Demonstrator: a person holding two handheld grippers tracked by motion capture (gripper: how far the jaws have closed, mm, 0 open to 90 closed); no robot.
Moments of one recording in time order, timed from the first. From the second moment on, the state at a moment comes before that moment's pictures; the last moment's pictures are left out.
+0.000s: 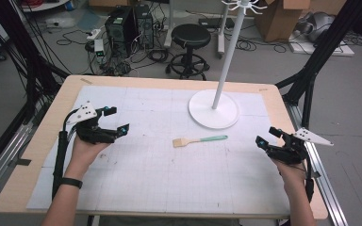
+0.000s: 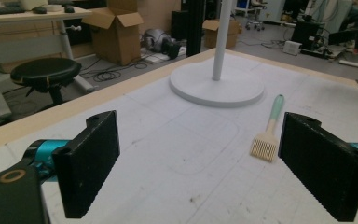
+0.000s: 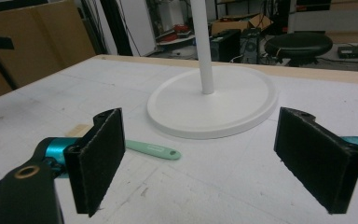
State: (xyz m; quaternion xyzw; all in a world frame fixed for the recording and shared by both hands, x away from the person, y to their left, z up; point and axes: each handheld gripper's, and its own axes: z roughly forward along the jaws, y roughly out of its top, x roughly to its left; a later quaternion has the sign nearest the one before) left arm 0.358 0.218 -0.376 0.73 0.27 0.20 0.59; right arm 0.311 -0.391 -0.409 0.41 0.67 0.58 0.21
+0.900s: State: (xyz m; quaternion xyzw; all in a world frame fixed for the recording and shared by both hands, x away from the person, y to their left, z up) left arm 0.420 0.080 -0.365 0.80 0.17 0.11 0.56; right arm 0.312 -0.393 -0.410 0.41 0.67 0.59 0.20
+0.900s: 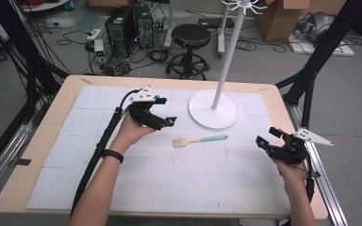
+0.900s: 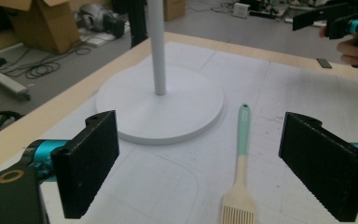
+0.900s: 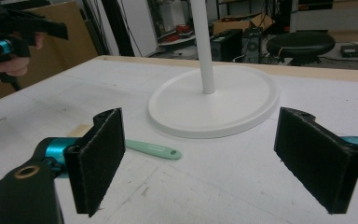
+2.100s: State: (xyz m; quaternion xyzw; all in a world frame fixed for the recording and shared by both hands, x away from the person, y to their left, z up) left arm 0.428 -0.031 -0.438 0.90 0.10 0.05 0.43; right arm 0.311 -0.396 -0.411 0.41 0.67 0.59 0.20
